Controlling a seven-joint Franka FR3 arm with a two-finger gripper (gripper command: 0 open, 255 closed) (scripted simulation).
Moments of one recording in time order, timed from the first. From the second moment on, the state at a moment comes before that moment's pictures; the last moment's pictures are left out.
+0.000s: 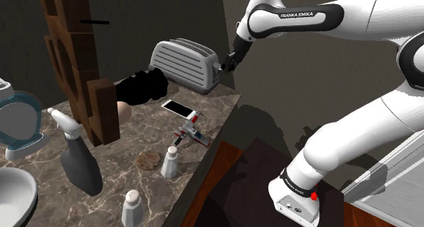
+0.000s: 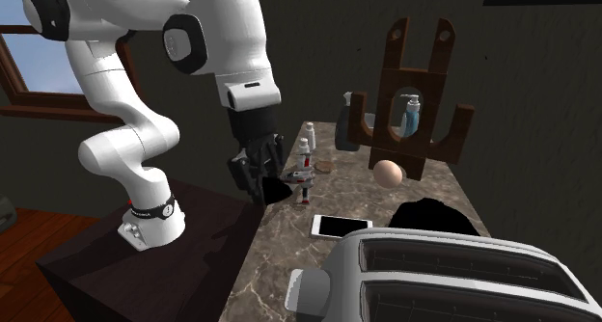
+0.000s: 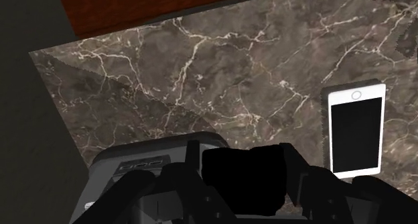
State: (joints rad) arm -0.21 -0.34 0.04 -2.23 -0.04 2.08 -0.15
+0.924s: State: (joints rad) arm -0.21 -0.30 0.05 -2.38 -0.04 2.27 -0.14
